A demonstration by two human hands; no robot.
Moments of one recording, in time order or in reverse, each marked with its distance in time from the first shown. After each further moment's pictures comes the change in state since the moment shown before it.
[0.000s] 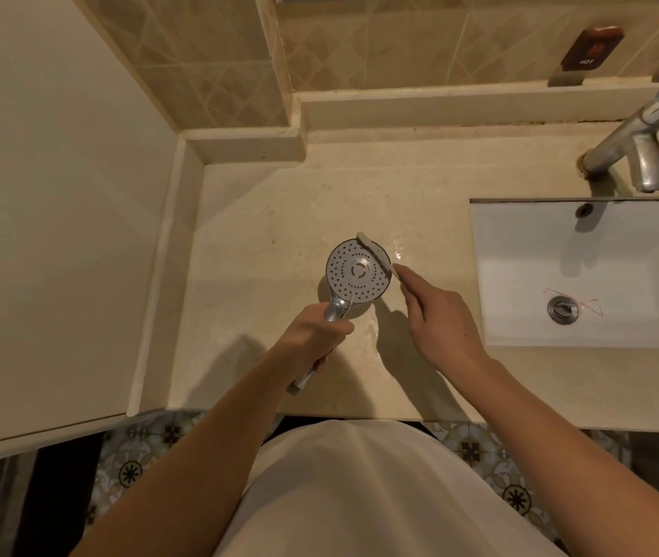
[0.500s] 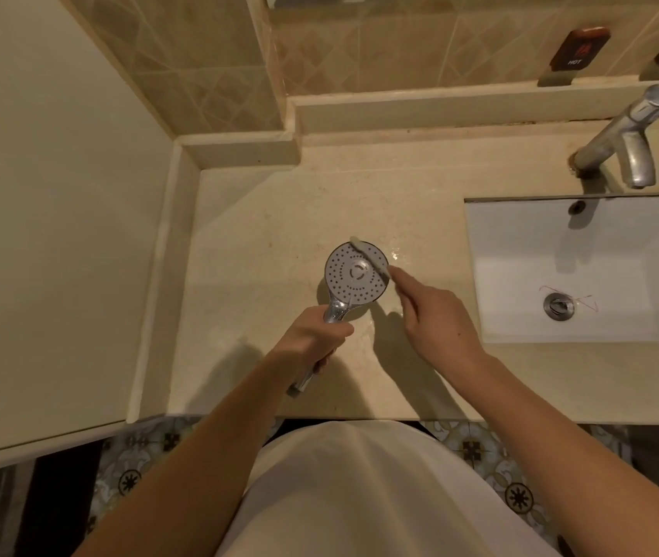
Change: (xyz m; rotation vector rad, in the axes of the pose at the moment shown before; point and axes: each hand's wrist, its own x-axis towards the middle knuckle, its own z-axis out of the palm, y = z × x) left_hand -0.001 -0.002 -0.001 0.027 -0.019 0.060; right_hand 0.000 -0.004 -0.002 -0.116 -0.039 -0.013
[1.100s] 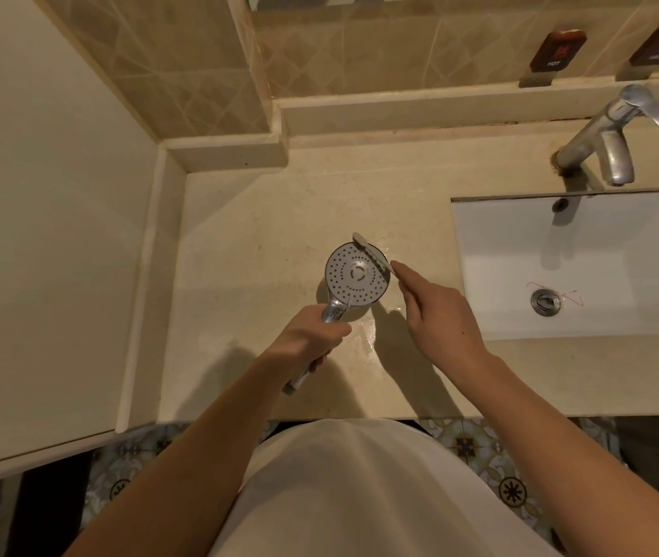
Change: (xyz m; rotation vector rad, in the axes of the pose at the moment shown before) left_hand 0.006 0.006 0.004 0.056 -0.038 0.055; right_hand -0.002 0.006 -0.010 -0.018 0.060 0.032
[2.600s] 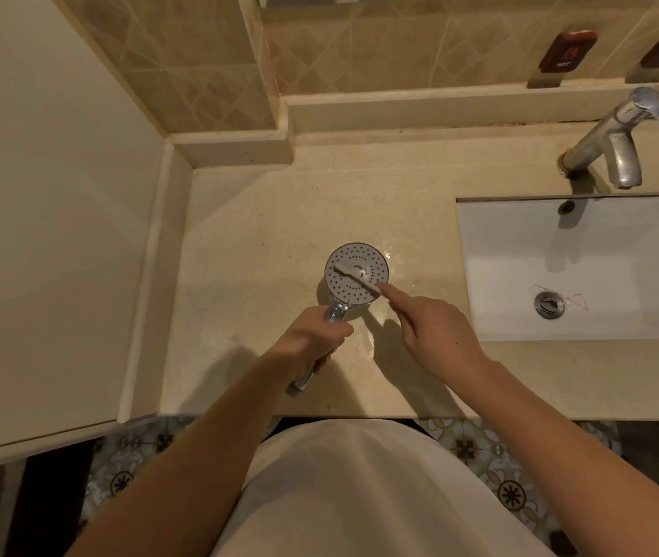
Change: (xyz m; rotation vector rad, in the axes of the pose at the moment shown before) left_hand -0.003 -0.004 0.005 -0.068 -0.004 -0.047; right_hand -0.011 0.007 0.007 -0.150 -0.214 -0.089
